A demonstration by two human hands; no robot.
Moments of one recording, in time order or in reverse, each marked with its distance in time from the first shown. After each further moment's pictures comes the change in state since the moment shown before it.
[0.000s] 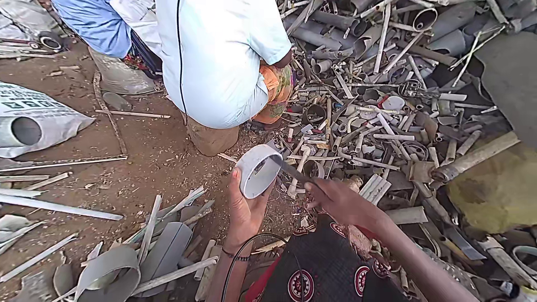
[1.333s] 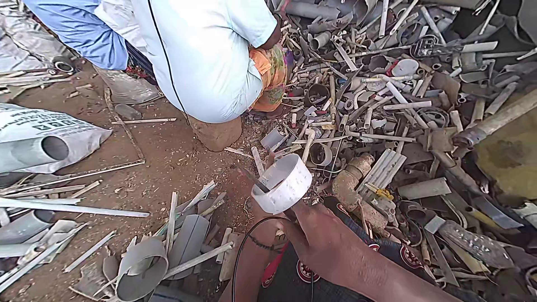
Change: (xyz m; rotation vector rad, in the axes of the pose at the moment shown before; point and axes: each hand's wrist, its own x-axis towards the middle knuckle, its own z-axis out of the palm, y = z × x) left_hand -0.015 -0.058 -0.008 0.032 -0.070 0.008; right_hand -0.054 -0.050 0.055 0.168 0.048 -0.072
